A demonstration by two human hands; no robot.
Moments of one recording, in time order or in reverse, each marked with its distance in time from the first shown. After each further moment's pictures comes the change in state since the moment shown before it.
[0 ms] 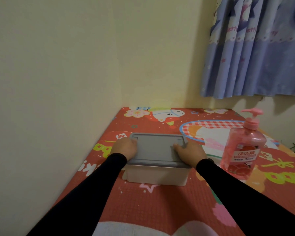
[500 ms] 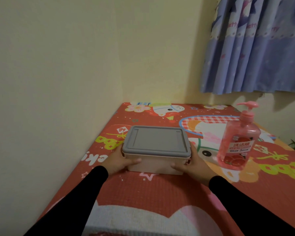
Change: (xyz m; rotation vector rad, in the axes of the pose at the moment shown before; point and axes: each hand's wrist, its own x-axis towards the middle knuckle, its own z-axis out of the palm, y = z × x) left_hand -0.037 -0.068 0.046 -0.978 -0.311 0.132; right_hand -0.043 0.069 0.022 0.621 -0.293 -0.295
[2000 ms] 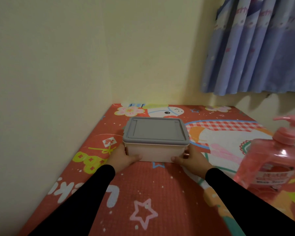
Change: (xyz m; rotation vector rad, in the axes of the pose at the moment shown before) left_hand 0.154 -0.018 0.000 0.275 0.154 -0.032; right_hand 0.150 0.036 -0.028 -0.265 0.111 0.136
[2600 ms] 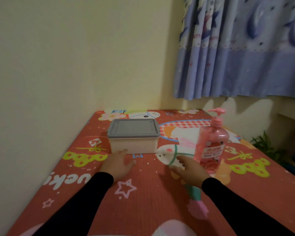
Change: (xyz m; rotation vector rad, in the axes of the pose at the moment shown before) left_hand -0.107 0.058 0.032 0.642 -0.011 0.167; right_hand -0.144 -0.004 -0.041 -0.370 0.096 0.132
